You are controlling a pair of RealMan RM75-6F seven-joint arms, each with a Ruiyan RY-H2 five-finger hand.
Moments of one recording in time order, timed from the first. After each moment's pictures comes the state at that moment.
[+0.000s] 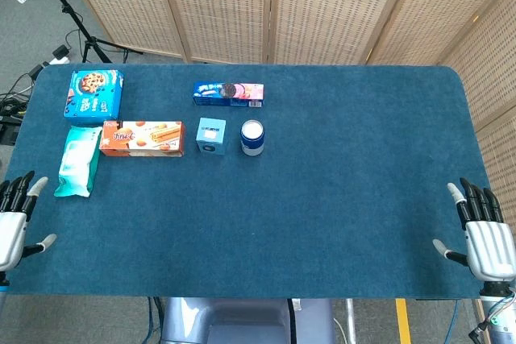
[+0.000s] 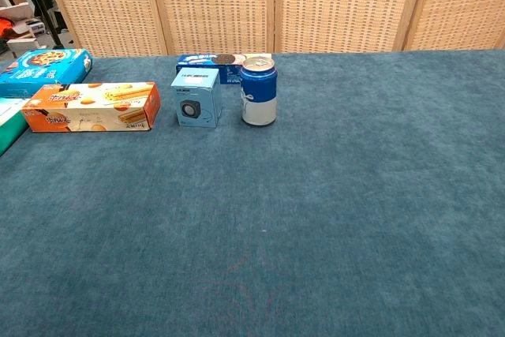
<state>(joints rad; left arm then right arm) -0.09 -1.14 -0.05 -1.61 1.47 1.48 0.14 0.07 -1.15 0.08 -1.57 -1.51 1.52 -0.05</state>
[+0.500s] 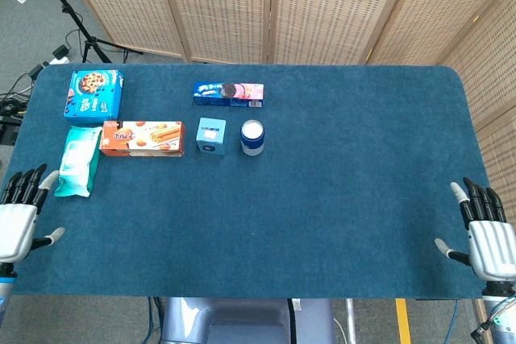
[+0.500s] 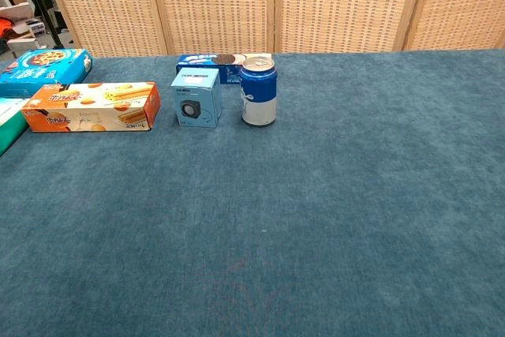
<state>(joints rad) -0.16 -1.13 -0.07 -1.62 1.50 1.43 0.13 0.07 -1.14 0.09 -1.57 -1.49 1.51 -0.03</state>
